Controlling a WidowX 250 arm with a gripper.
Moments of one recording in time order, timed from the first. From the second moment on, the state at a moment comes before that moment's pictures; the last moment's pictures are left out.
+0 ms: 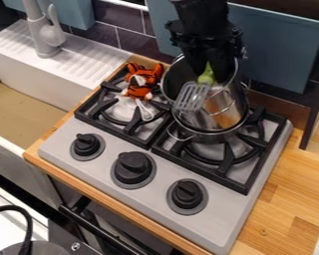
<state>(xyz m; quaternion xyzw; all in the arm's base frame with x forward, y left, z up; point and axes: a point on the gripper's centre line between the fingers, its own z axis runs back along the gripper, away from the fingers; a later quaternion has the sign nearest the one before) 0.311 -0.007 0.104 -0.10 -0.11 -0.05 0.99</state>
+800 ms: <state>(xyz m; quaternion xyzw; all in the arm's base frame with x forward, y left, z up) 0.327 0.013 0.106 -0.07 -0.10 -0.04 0.99</state>
